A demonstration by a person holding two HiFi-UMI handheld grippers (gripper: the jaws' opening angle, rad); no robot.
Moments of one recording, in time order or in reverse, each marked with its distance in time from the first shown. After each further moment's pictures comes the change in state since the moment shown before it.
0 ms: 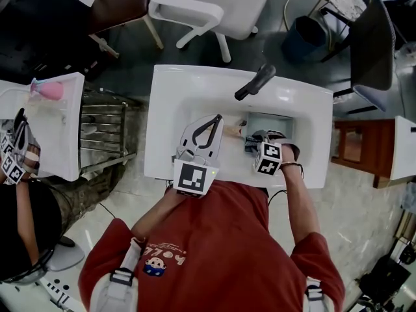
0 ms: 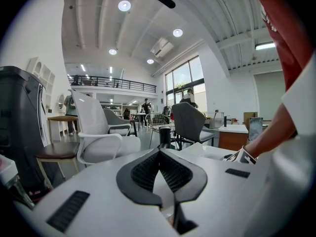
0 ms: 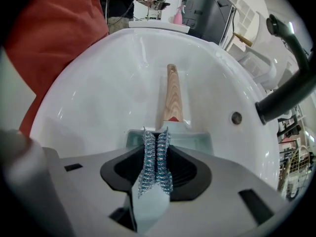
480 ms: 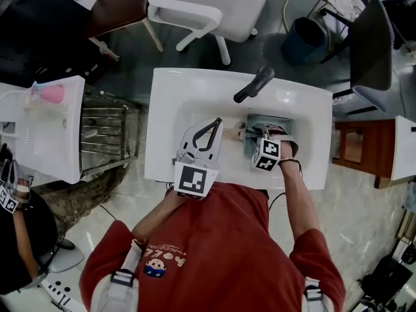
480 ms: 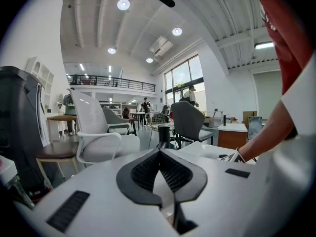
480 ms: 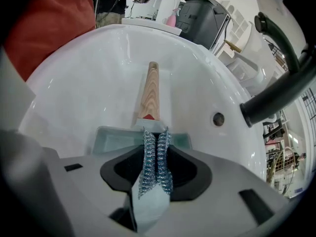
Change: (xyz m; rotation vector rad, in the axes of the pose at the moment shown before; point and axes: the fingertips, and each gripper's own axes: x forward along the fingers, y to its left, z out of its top) left arm 0.001 -0.002 -0.004 0.026 0.006 -0.008; right arm 0.008 -0.041 0.002 0.006 -0.018 -0.161
